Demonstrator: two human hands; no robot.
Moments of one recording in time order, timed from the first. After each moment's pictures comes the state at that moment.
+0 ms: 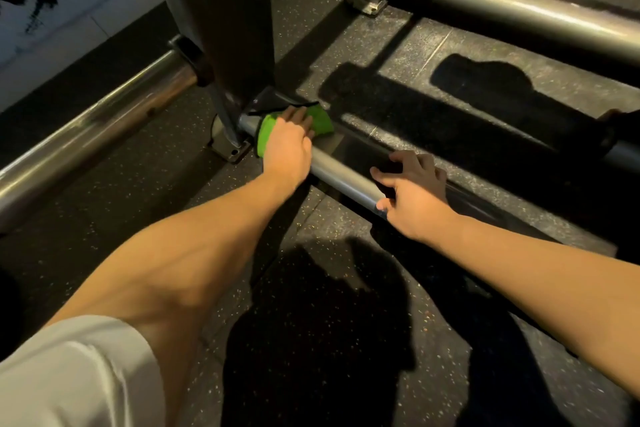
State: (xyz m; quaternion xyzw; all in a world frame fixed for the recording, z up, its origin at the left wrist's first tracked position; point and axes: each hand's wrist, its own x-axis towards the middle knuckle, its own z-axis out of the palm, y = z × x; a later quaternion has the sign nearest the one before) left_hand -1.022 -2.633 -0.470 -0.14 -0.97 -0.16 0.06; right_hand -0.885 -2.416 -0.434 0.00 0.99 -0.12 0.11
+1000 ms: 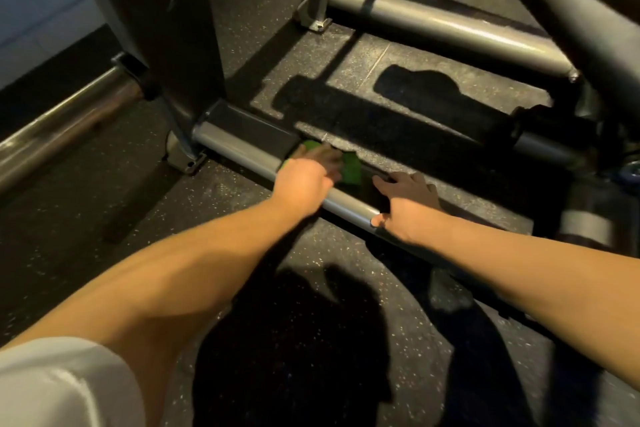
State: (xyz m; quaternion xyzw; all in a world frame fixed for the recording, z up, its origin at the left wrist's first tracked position) left_hand -0.956 -2.555 -0.473 -0.37 -0.91 -0.19 0.00; right_hand -0.840 -2.365 -0.413 0.07 0.97 -0.04 0.21
